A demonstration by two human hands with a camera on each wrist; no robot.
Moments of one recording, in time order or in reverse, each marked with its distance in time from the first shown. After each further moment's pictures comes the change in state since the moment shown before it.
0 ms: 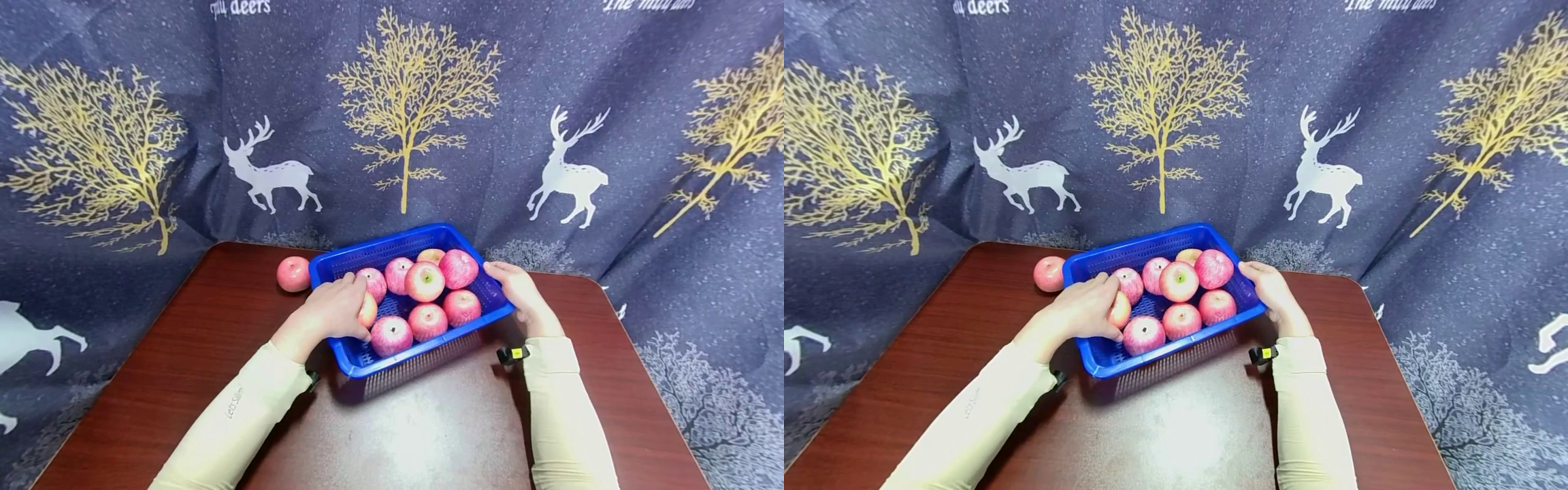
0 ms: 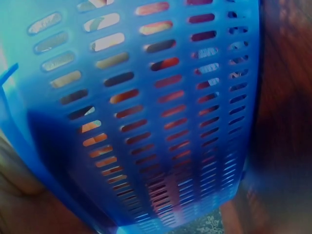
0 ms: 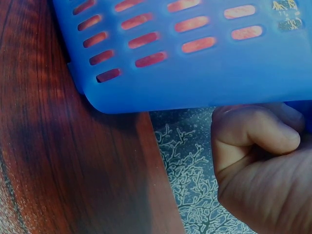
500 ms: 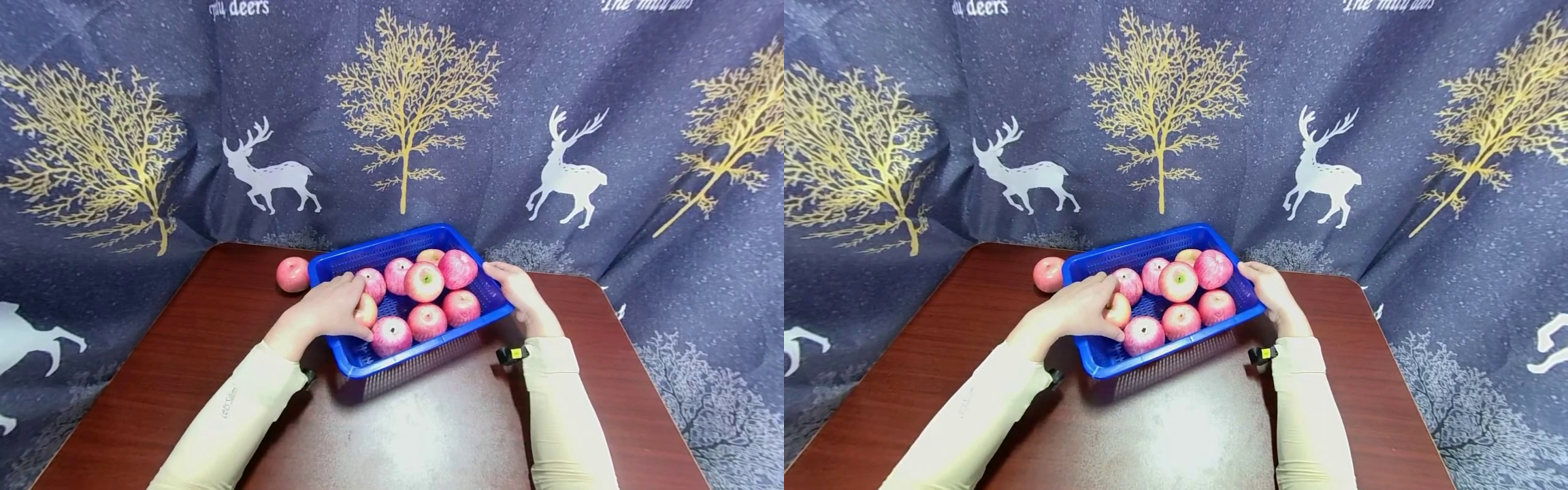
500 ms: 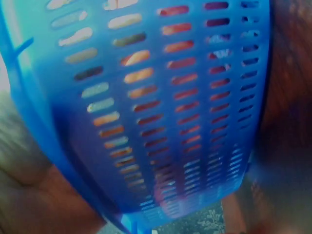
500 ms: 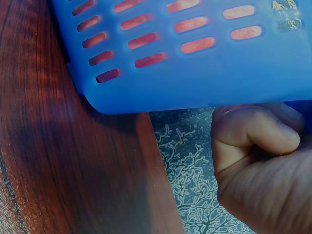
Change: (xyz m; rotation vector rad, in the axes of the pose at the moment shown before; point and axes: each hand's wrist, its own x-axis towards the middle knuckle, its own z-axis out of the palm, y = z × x) left_hand -0.002 -0.010 -0.004 -0.079 -0.003 0.060; right_hand 0.001 0.000 -0.001 0.009 0.007 -0.010
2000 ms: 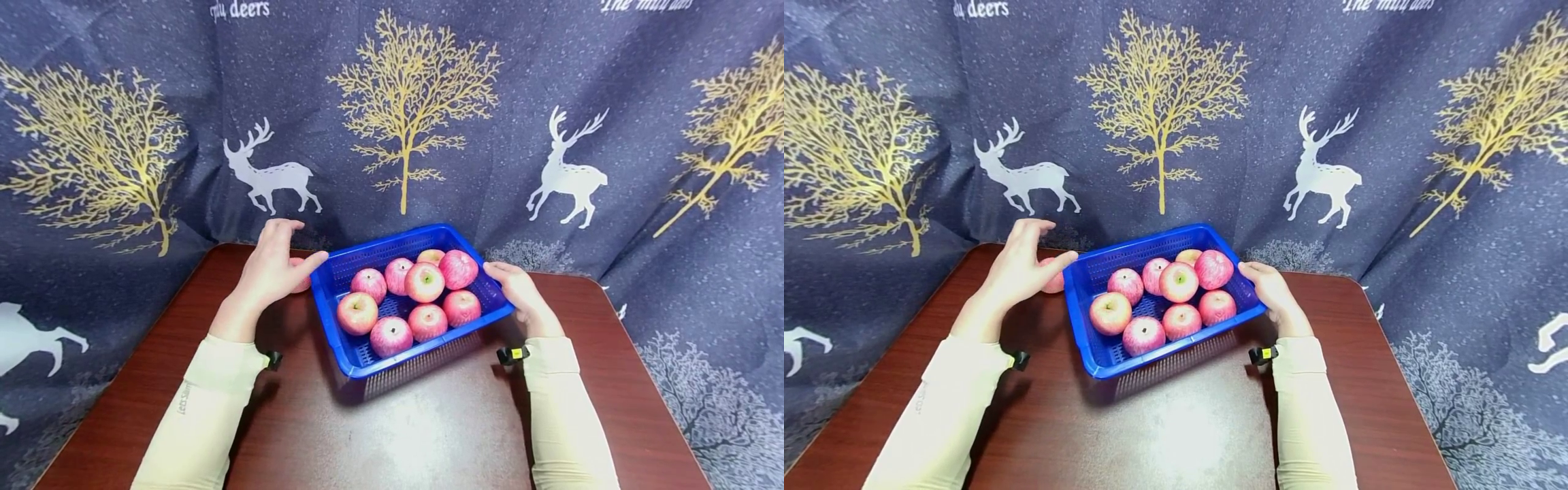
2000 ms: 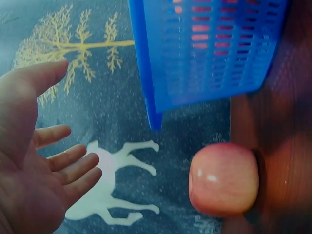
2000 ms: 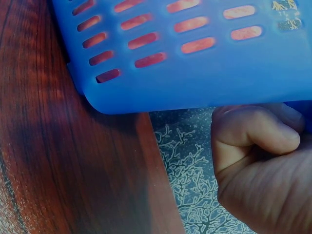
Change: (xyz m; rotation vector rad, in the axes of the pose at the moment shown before) left_hand -0.024 -0.078 -0.043 -0.245 0.591 -0.151; right_hand -0.002 -0.002 0.002 0.009 -0.002 0.007
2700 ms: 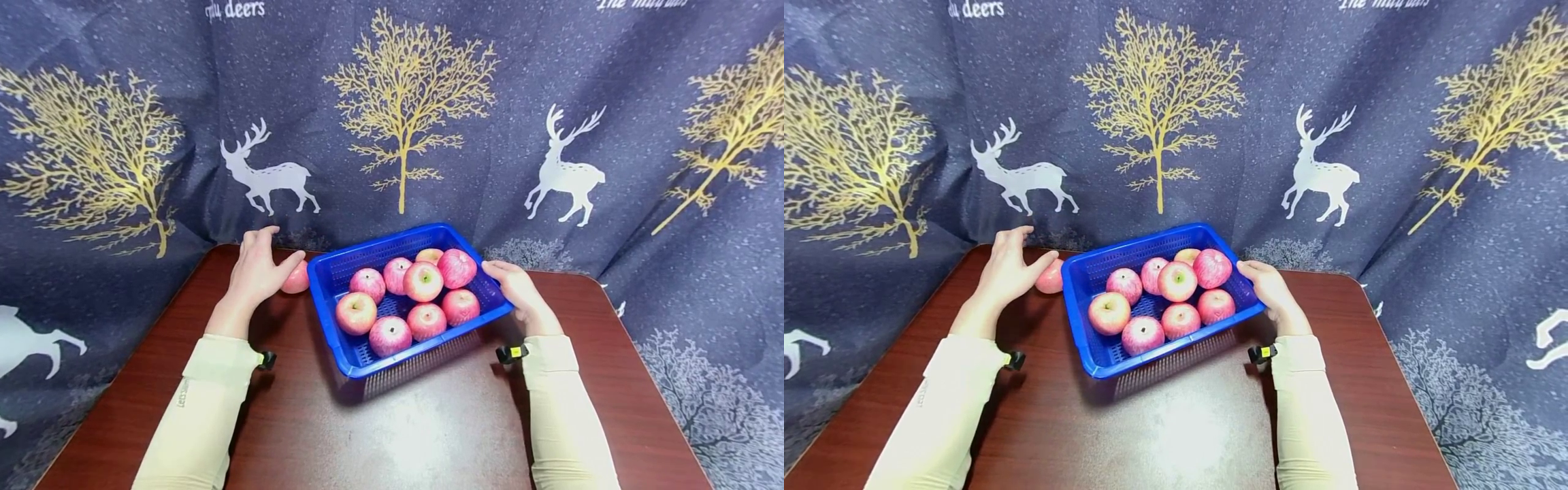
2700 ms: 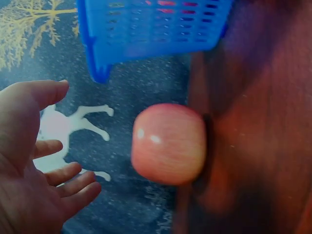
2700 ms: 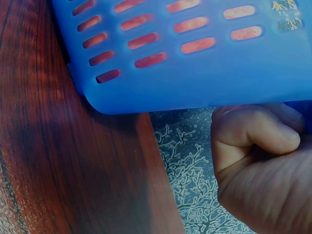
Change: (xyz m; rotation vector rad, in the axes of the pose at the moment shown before) left_hand -0.001 -0.048 0.011 0.036 -0.013 -0.212; right_hand -0.001 0.000 -0.001 -0.023 0.001 -0.003
